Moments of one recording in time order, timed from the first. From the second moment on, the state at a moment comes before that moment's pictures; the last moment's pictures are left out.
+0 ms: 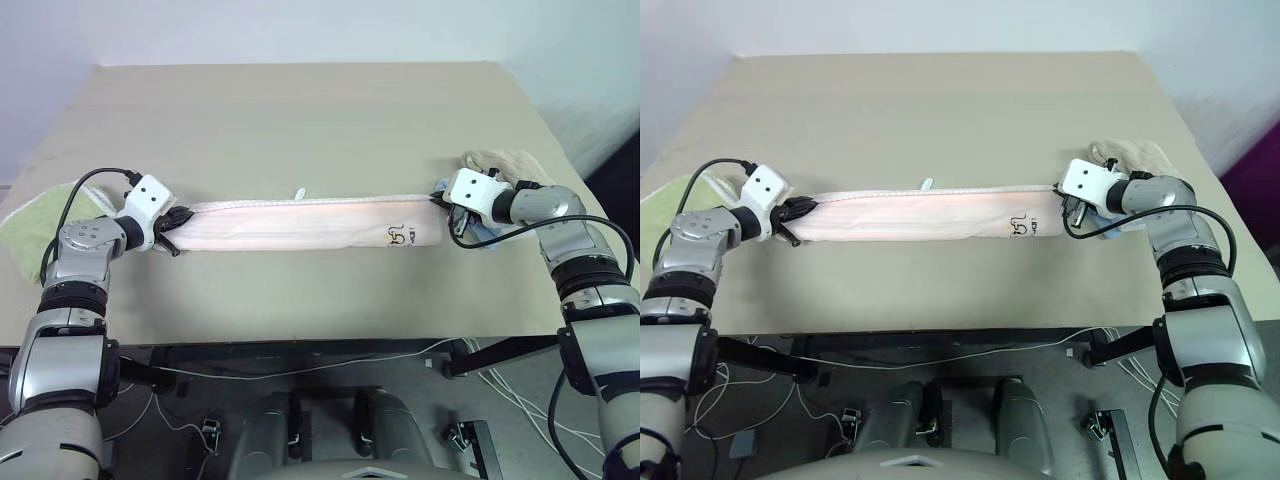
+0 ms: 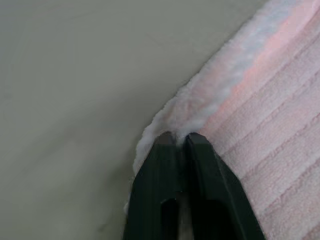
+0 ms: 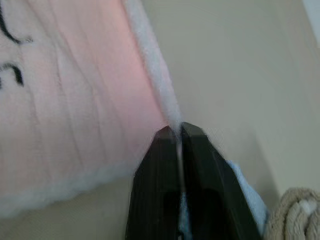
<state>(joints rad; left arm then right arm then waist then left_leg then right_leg) -0.82 0.72 0.01 1.08 0.01 -0.20 -0.82 -0.91 -0.72 0.19 0.96 -0.20 -0.38 0.83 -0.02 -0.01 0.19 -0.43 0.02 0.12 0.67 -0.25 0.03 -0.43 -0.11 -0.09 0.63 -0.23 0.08</state>
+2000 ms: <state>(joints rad) -0.19 0.54 0.06 -0.10 -0.34 0.17 -0.84 -0.41 -0.08 -0.48 -0.05 1.33 0.84 -0.47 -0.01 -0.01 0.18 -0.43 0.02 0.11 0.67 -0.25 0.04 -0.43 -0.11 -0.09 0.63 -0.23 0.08</state>
